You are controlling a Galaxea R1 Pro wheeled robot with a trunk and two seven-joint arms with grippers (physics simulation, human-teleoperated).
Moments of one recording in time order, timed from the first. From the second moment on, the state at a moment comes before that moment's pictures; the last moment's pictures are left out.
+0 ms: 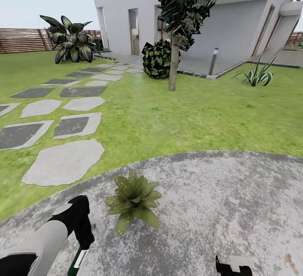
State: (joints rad) left arm -0.77 0.09 0.00 -0.40 -1.24 0.63 -1.22; right arm -0.35 -0.05 -0.46 -0.21 0.45 -0.47 -0.15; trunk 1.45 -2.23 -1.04
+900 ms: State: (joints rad) left arm -0.73 0.10 0.01 -0.46 -1.22 0.63 -1.21; right arm -0.35 -0.05 -0.46 -0.21 0.45 -0.47 -0.15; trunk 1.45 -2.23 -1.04
